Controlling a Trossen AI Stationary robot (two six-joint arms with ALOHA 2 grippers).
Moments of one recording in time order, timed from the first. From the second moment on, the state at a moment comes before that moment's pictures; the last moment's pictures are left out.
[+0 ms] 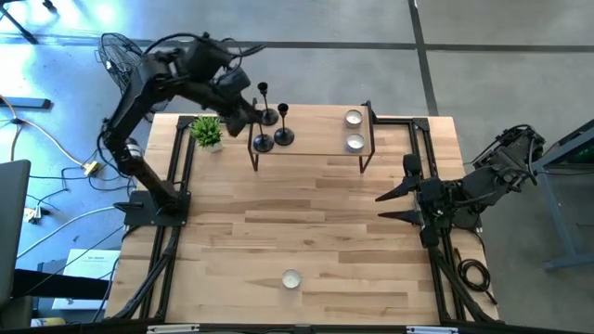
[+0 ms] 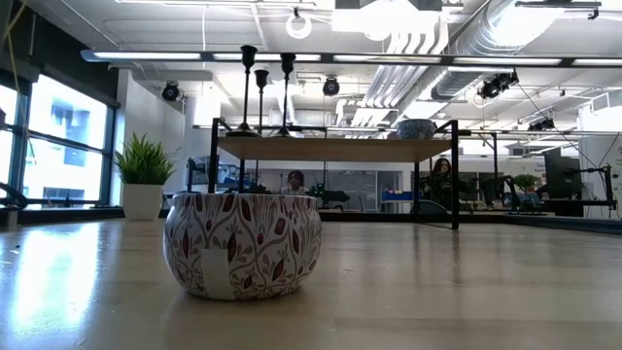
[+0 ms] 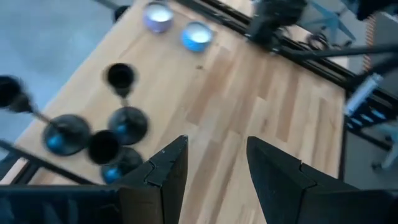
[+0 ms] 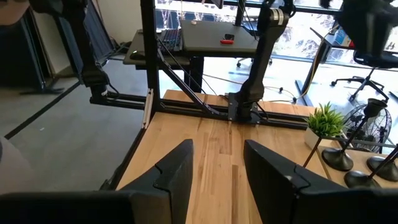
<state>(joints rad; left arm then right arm) 0.46 1.60 2.34 -1.49 0.23 -0.13 0.65 1.05 1.42 -0.66 0.50 0.11</state>
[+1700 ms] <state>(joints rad) 0.02 1.58 2.34 -1.51 -0.18 -0.13 0.65 1.23 1.42 -0.41 0.61 0.24</state>
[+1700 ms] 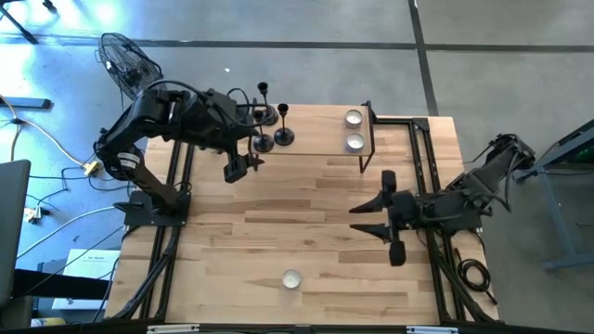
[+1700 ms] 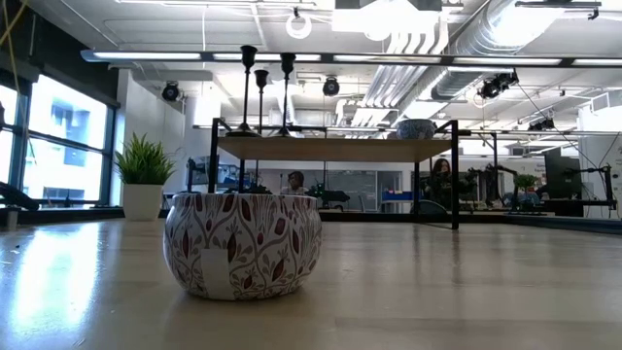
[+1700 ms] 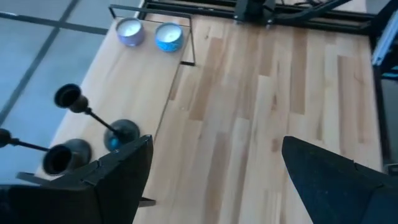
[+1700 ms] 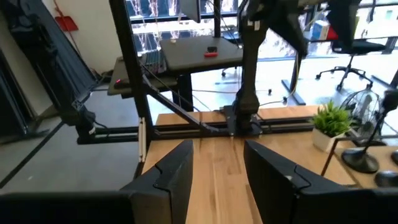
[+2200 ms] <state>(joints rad) -0.09 1.58 2.34 -1.55 -0.12 -0.25 0.65 1.32 1.42 -0.36 0.65 0.34</state>
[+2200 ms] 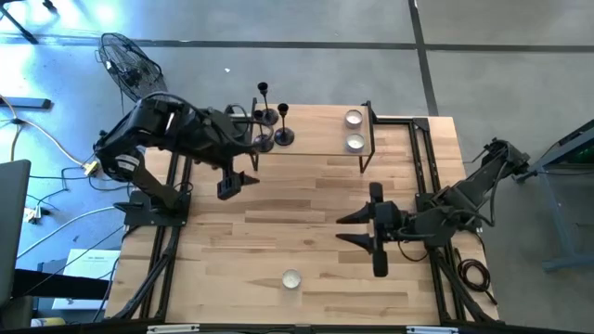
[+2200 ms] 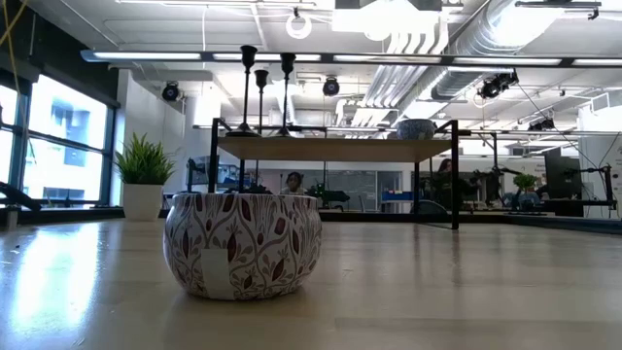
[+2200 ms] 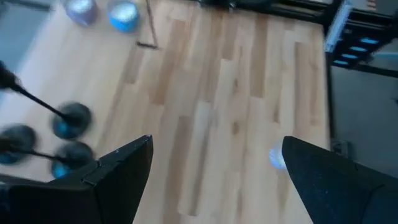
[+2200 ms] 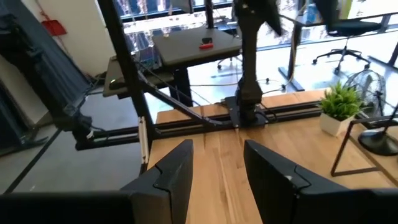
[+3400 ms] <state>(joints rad) -0.50 1.60 1.57 -1.36 -0.03 -0.70 0.66 1.30 1.42 -0.38 0.70 0.21</state>
